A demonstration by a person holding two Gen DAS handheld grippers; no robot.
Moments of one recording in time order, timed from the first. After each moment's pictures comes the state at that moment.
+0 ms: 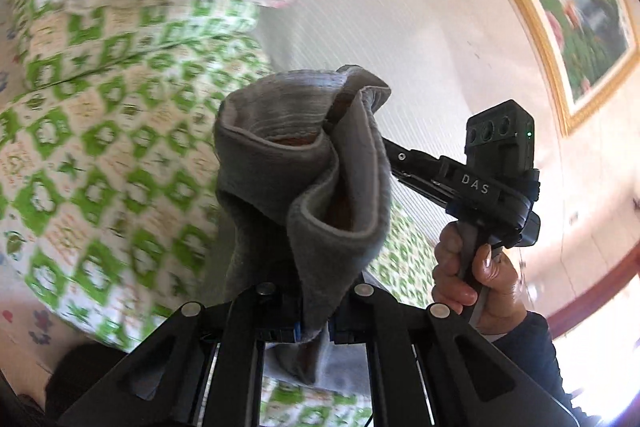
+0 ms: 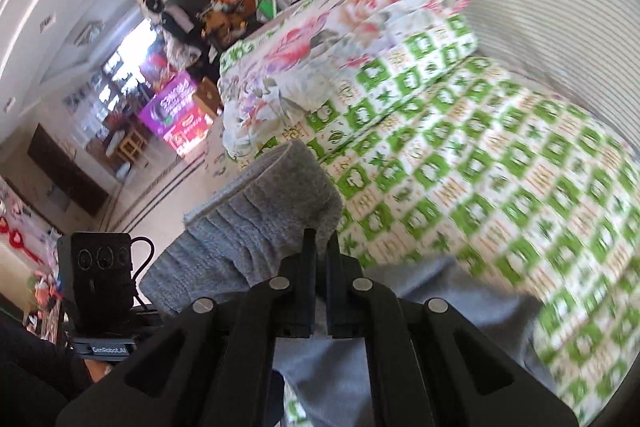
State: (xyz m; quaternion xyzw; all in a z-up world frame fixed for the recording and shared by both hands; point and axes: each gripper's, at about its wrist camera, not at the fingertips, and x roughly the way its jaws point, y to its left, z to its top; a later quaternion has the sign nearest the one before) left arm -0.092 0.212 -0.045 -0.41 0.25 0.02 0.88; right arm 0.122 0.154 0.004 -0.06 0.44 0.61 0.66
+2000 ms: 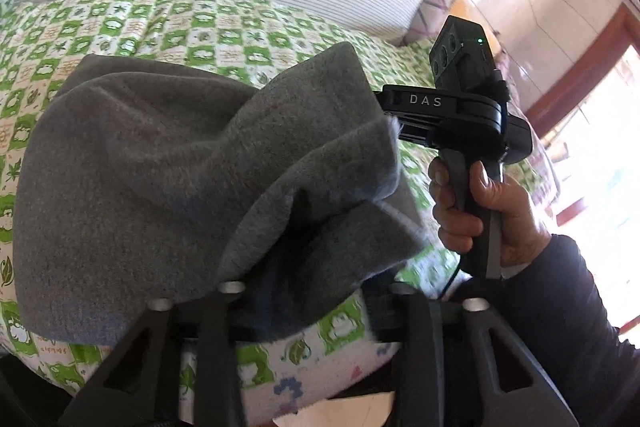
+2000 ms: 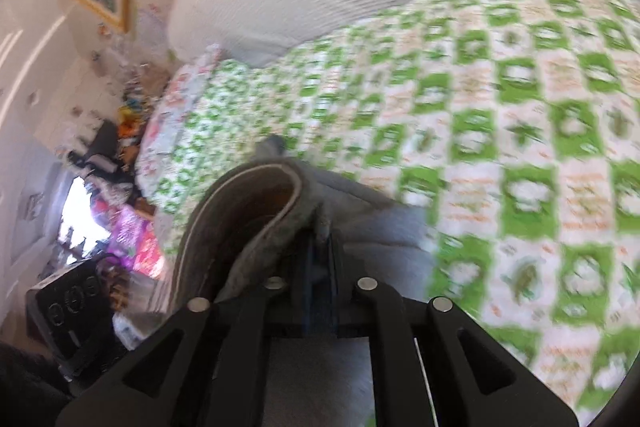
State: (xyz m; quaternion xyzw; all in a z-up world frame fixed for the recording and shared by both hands) left arm 0.000 -0.039 -0.083 -0.16 0.45 -0.19 0.86; right arm 0.136 -0.202 -0.086 0.16 0.49 0.39 0.76
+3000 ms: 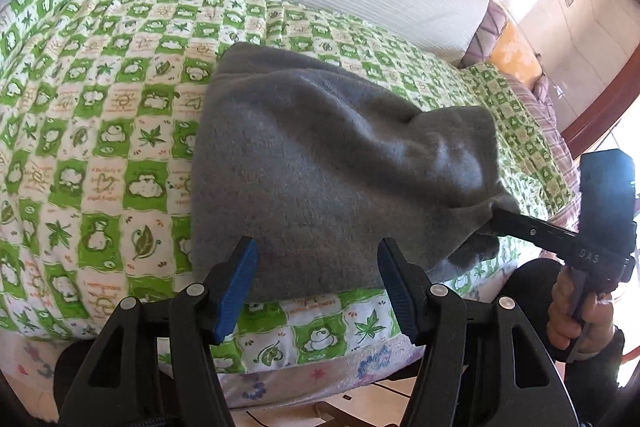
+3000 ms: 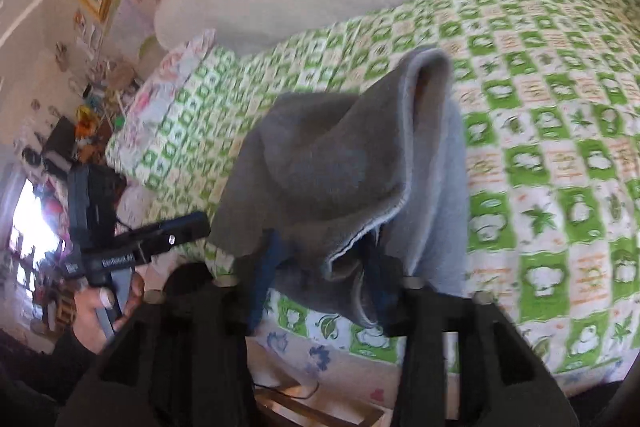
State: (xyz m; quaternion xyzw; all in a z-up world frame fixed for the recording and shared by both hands) left arm -0.027 0.077 -0.100 -0.17 0.46 -0.10 0.87; right arm -0.012 -0.167 -0.051 0.10 0.48 0.33 0.81
